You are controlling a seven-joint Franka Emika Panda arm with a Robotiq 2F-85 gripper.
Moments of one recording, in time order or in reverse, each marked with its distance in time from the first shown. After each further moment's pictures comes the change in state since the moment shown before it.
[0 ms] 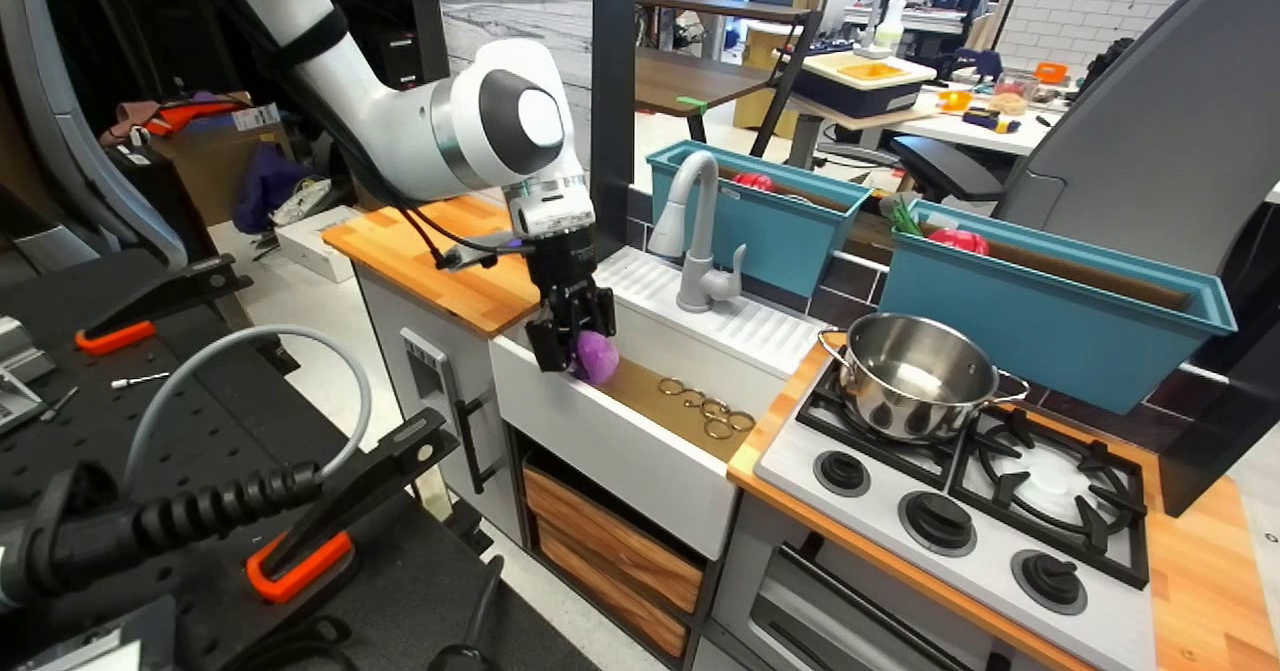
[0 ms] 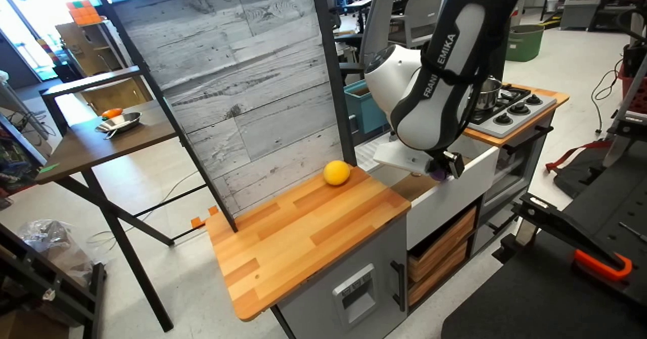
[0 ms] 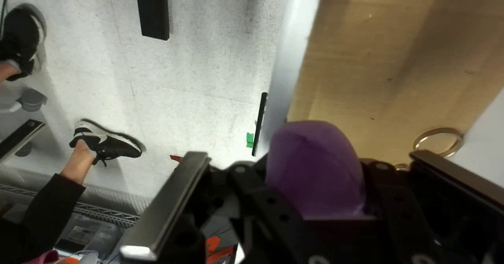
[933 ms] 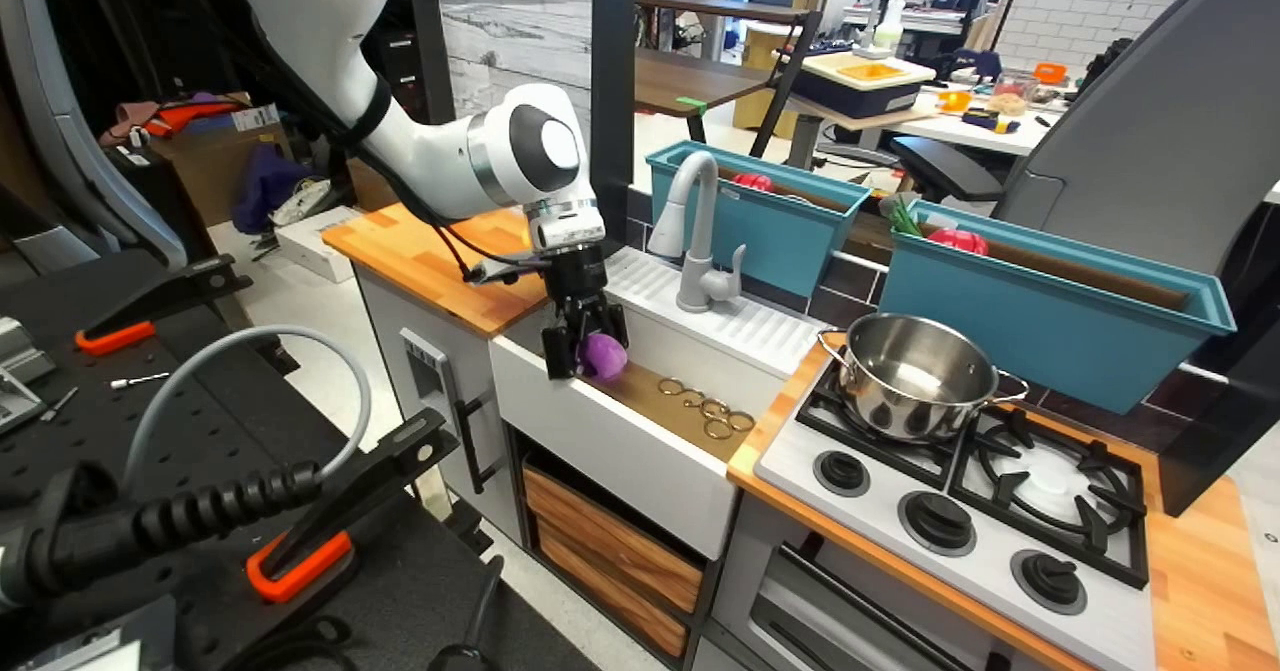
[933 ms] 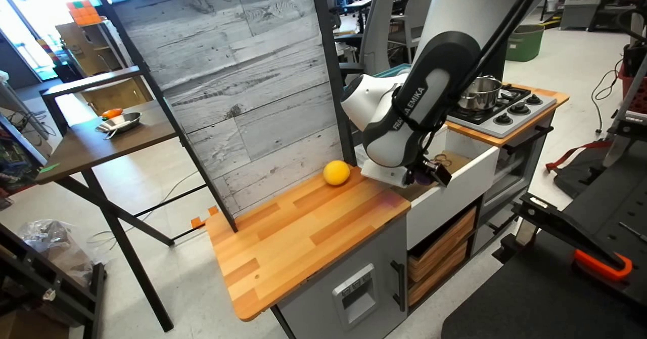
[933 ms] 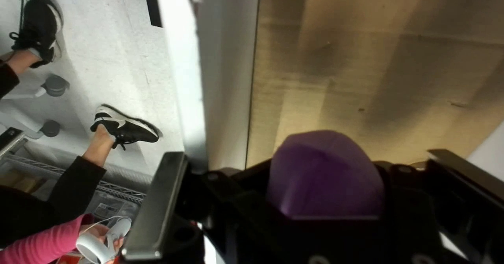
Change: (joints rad) arm -0.023 0.272 0.013 0.464 0.008 -0.311 0.016
